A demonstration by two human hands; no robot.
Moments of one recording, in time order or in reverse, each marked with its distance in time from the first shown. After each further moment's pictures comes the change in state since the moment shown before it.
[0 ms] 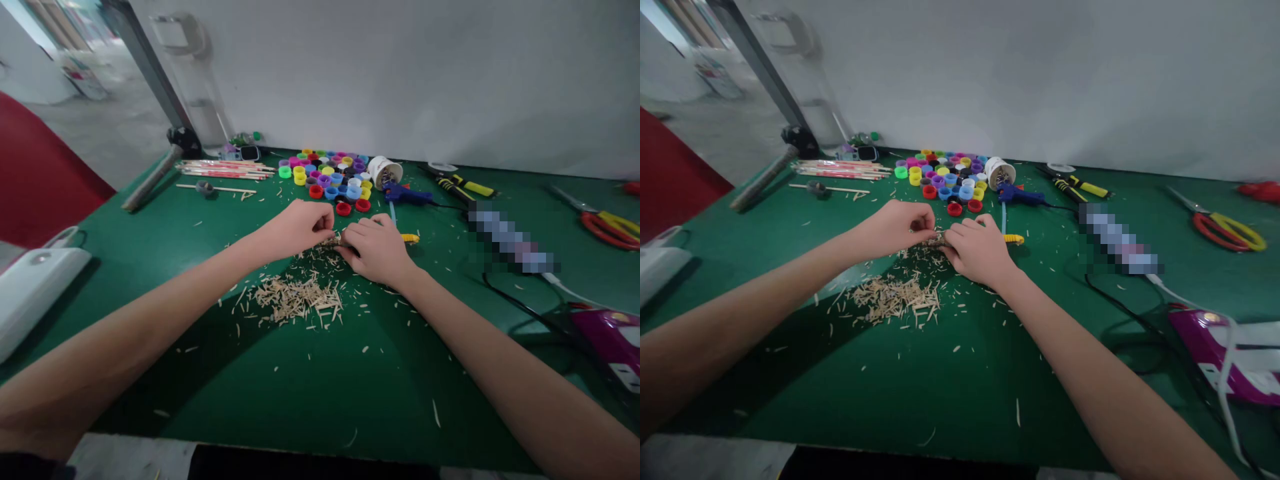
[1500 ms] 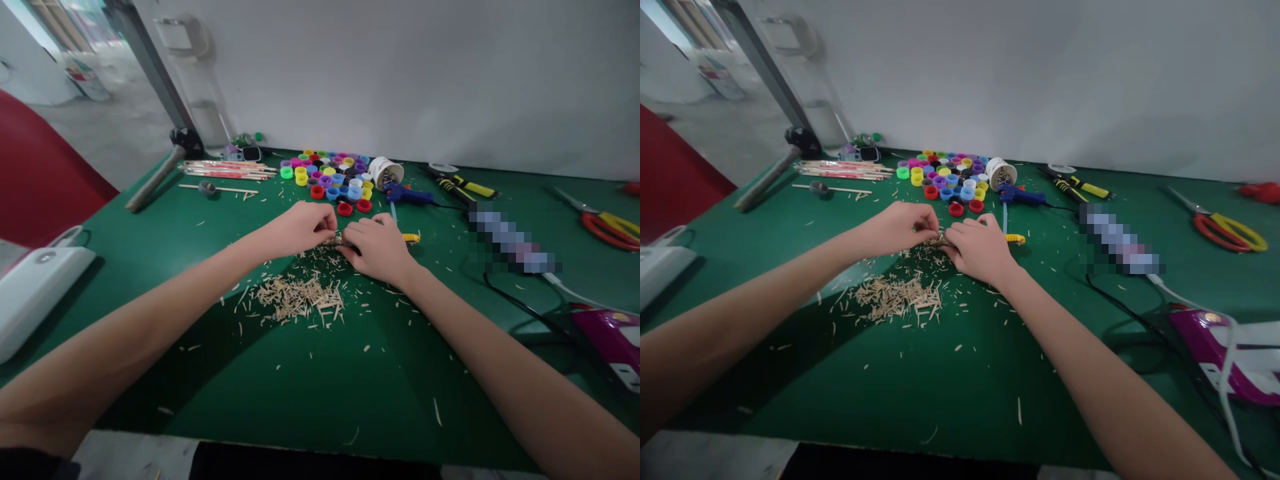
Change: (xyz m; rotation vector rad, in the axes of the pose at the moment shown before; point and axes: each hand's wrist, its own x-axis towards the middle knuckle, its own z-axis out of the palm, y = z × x) left_hand 0.002 -0.006 0.002 -0.075 -0.023 0.006; right_hand 0.002 0.002 0.001 -0.004 -0.031 0.014
